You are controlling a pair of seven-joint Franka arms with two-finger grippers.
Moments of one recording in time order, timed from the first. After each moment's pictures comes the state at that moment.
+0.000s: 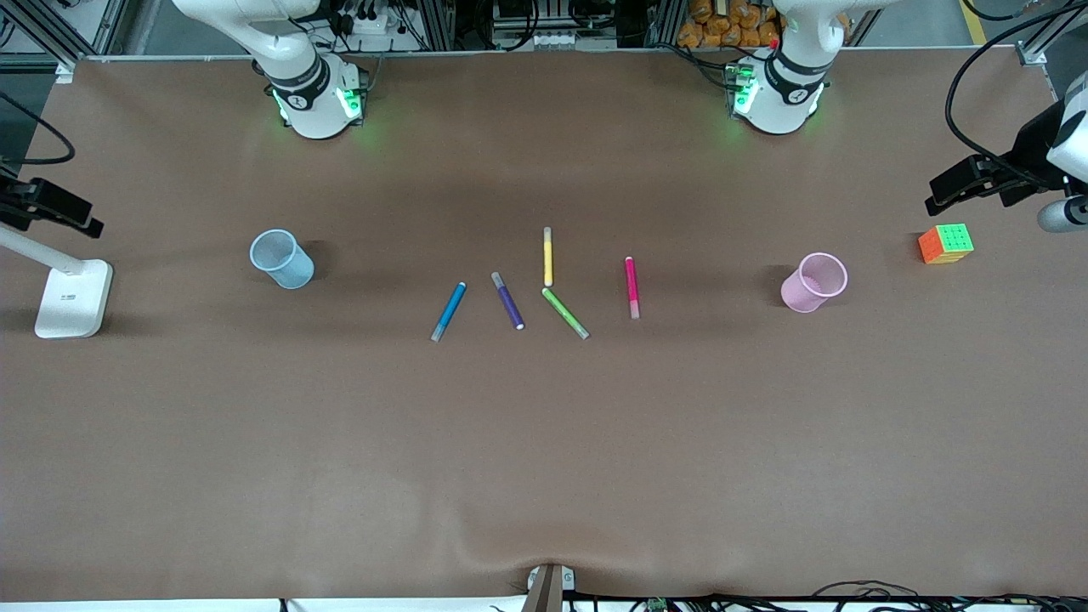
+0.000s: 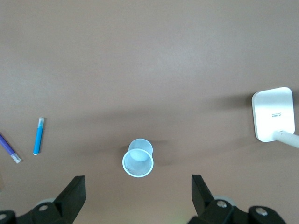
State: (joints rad) left arm 0.11 -0.05 -0.15 -1.60 0.01 1.52 -0.16; right arm 0.03 -0.03 -0.16 -1.63 0.01 1.56 0.01
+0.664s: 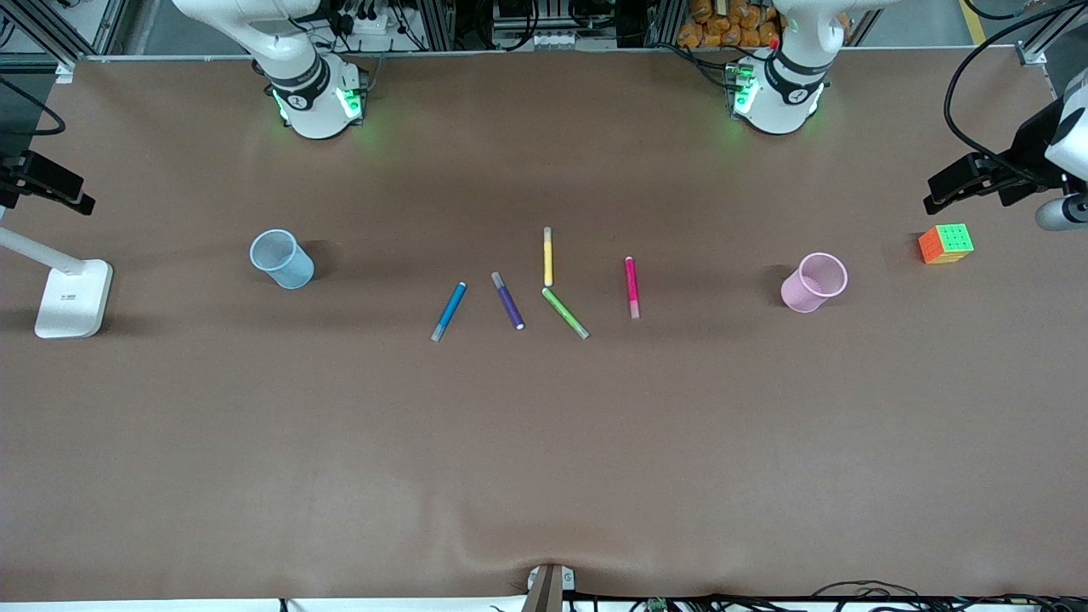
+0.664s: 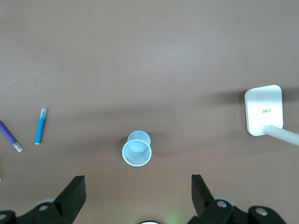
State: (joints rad) left arm 0.11 -0.05 -0.15 -1.59 0.01 1.51 -0.16; right arm 0.04 -0.02 -0.14 -1.51 -0.01 1.44 0.01
